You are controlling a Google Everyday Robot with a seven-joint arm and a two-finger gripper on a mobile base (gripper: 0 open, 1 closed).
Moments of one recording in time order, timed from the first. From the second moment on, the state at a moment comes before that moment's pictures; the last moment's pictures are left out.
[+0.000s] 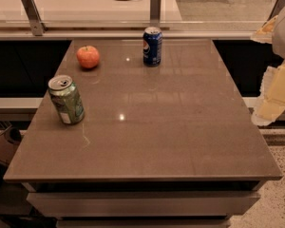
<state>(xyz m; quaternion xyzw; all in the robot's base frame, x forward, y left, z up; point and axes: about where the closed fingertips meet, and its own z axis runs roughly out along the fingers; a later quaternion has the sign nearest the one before) 0.438 -0.211 0.995 -0.60 0.78 -0.06 0.19</state>
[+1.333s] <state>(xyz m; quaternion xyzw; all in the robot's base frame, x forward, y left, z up) 0.509 -0.207 0.994 -0.49 0.80 0.01 0.35</state>
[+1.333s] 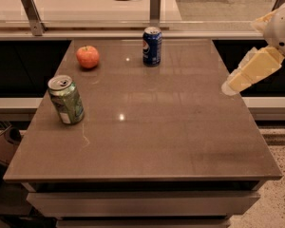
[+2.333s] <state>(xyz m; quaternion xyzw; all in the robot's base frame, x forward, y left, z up) 0.585 -0.154 0.964 -0.42 0.76 0.13 0.47</state>
